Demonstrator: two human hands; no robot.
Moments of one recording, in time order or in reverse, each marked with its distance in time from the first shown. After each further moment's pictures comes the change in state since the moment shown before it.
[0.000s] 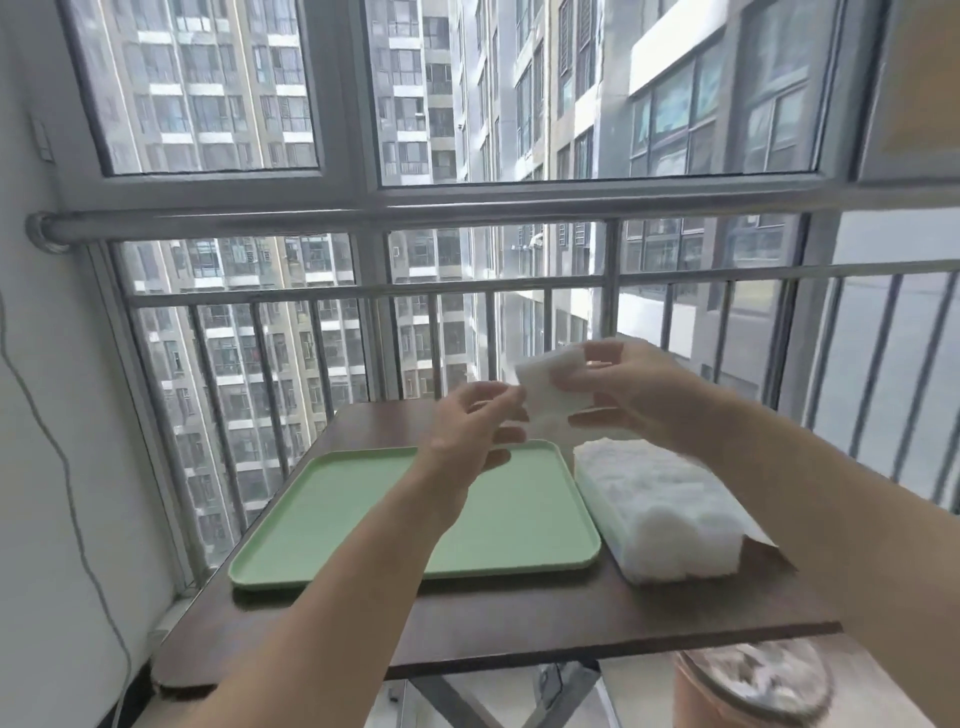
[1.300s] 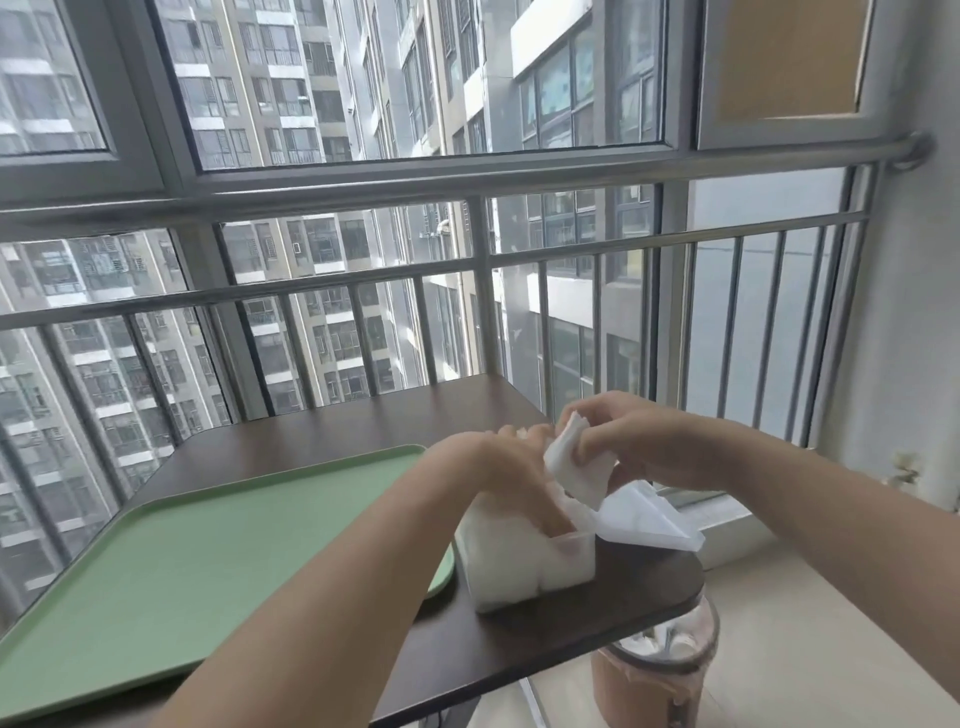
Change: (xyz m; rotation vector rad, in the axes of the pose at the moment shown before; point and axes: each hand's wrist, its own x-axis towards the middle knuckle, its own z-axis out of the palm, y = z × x) left_hand 0.072 -0.042 0.167 1.499 -0.763 -0.072; right_hand -0.047 0.073 -0.132 -0.177 -0.168 0.167
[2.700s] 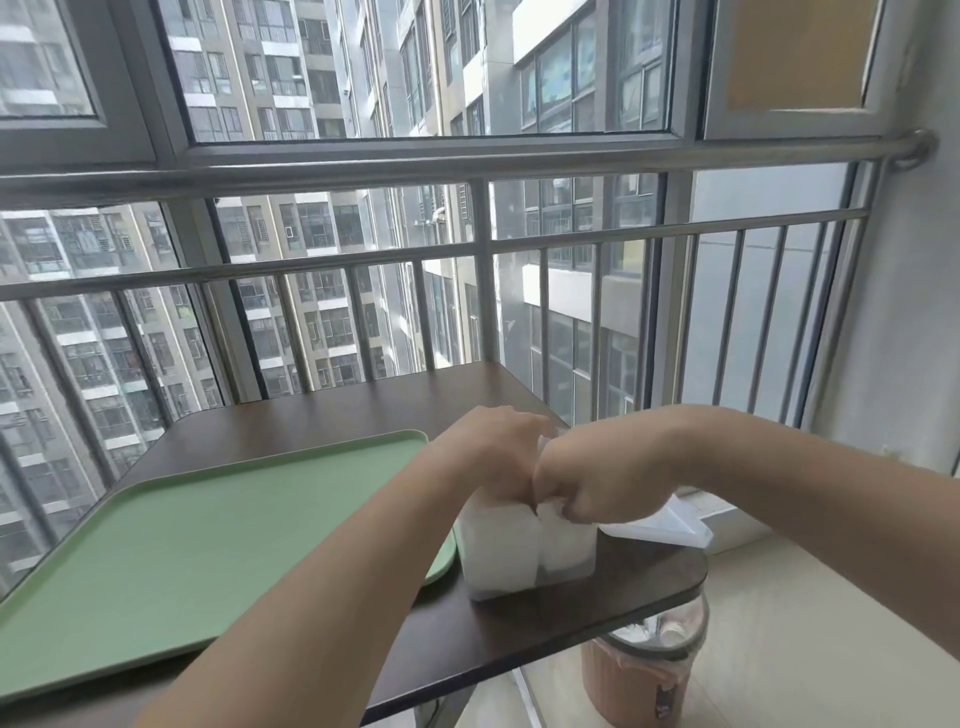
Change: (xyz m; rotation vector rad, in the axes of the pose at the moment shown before) left_hand -0.005 -0.007 0.004 0.227 0.243 0.170; right_hand -0.006 -0.051 0.054 -1.245 -0.364 0.142
